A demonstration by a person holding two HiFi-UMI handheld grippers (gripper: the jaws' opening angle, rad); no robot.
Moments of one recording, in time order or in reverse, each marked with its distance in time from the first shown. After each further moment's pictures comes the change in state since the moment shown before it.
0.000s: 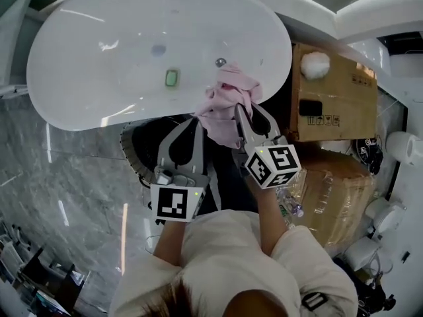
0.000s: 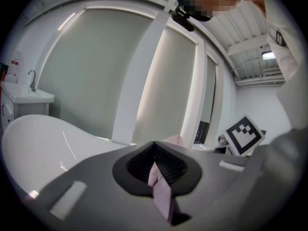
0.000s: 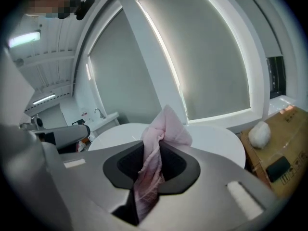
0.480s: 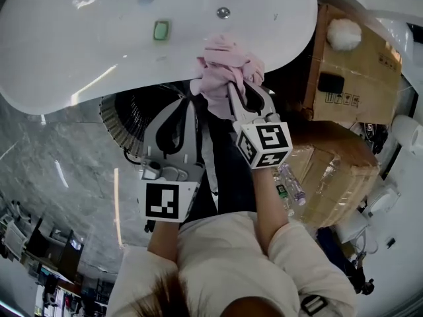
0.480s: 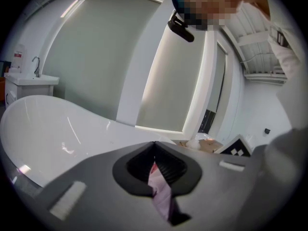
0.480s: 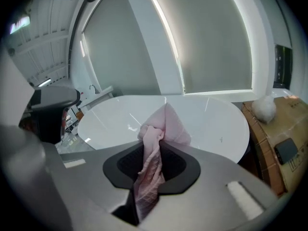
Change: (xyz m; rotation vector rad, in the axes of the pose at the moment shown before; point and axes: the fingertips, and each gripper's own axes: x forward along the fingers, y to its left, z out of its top) left arm 0.036 0.027 -0.101 -0.058 0.164 0.058; right arm 0.060 -0.055 -0.139 -0.047 0.243 -0.024
